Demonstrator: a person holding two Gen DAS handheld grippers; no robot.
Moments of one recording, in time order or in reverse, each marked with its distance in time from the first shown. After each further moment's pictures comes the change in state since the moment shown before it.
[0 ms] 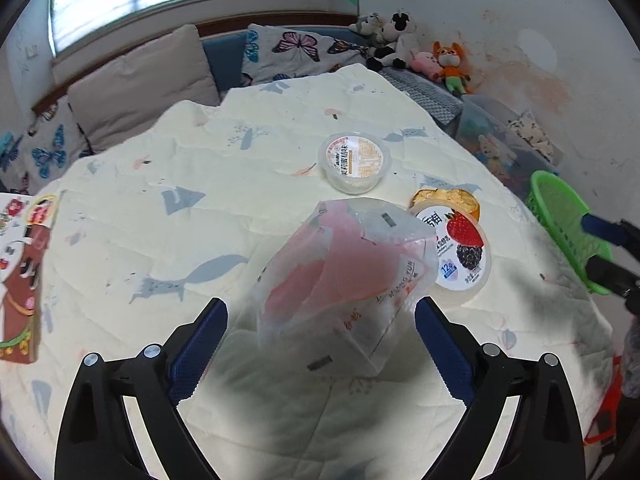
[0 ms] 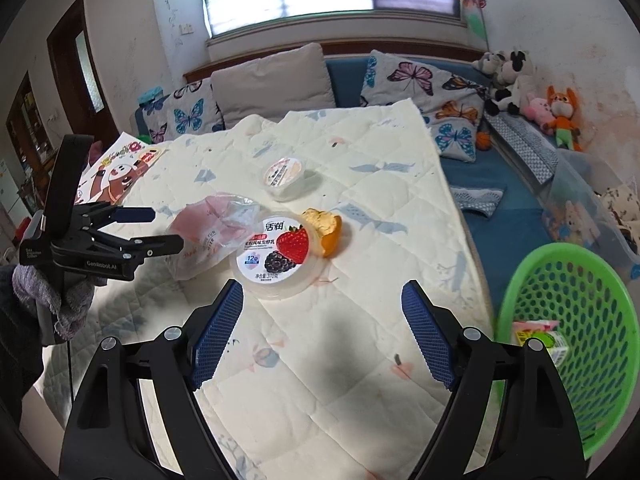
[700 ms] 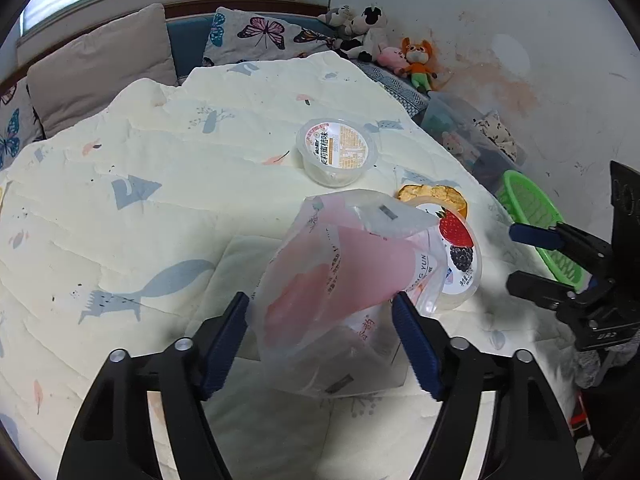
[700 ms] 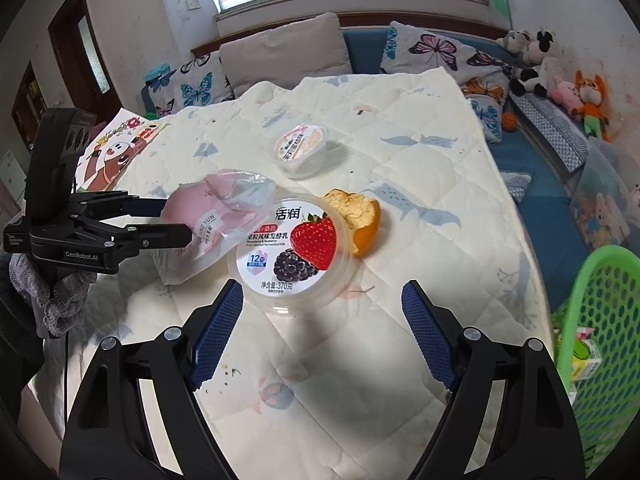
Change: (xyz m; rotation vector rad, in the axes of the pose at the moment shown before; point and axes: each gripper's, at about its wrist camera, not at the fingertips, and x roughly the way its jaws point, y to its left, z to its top) left arm 0.028 0.018 0.000 -0.001 0.030 -0.184; right arm 0.062 0.011 0.007 -0.016 0.090 0.055
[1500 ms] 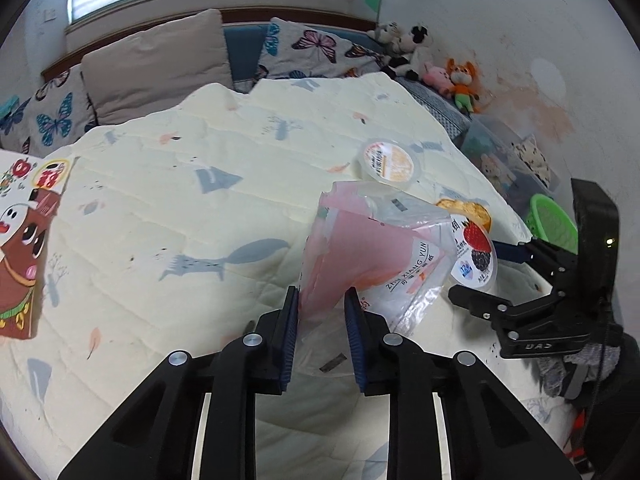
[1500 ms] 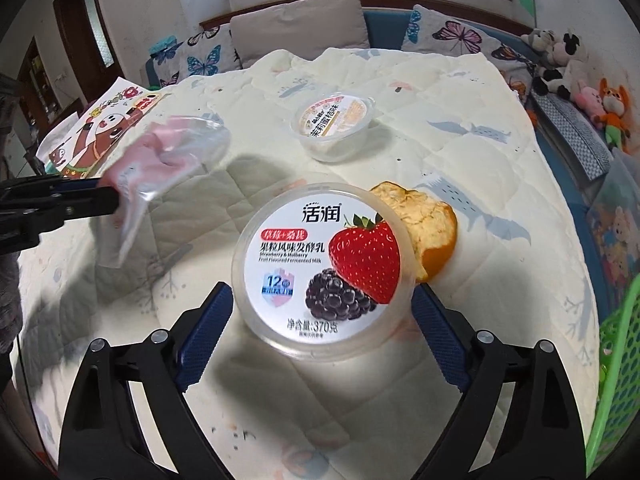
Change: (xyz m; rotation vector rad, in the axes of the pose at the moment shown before) left arm -0.049 0.016 -0.012 -0.104 -0.046 0.151; right arm 0.060 0.026 0.011 -0.054 0.072 0.003
